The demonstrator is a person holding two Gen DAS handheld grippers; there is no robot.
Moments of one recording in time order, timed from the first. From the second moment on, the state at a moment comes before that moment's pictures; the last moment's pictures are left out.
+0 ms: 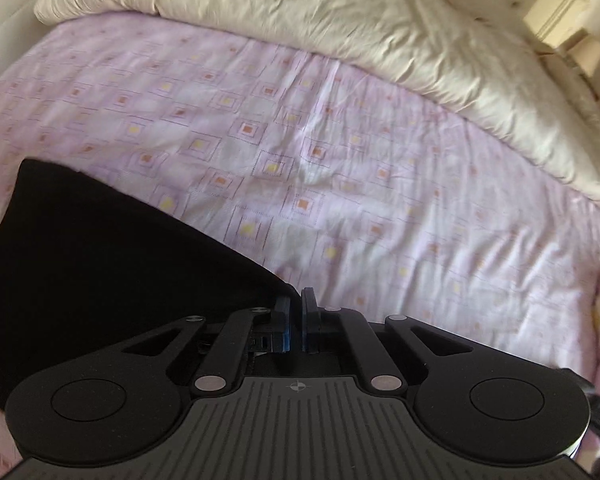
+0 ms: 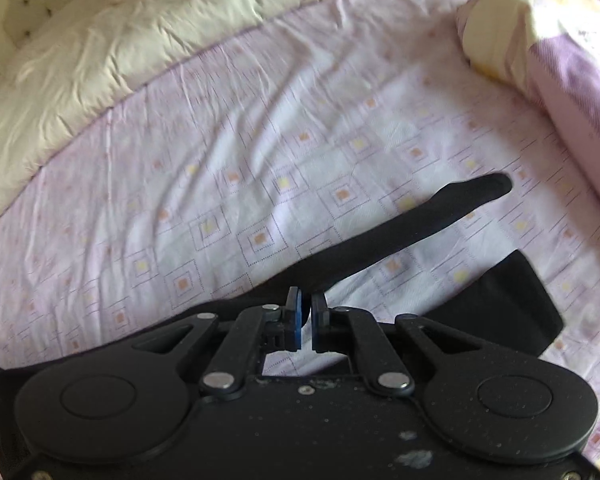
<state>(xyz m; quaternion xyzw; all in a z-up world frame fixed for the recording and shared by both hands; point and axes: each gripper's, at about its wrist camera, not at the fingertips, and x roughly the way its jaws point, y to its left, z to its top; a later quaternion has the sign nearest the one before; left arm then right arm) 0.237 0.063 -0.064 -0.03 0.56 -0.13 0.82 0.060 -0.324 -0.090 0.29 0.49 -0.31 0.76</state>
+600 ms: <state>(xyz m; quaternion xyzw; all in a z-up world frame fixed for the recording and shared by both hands) 0.151 0.092 -0.140 -0.01 0.63 -0.10 0.77 -0.042 -0.303 -0.161 0.32 0.54 -0.30 0.72</state>
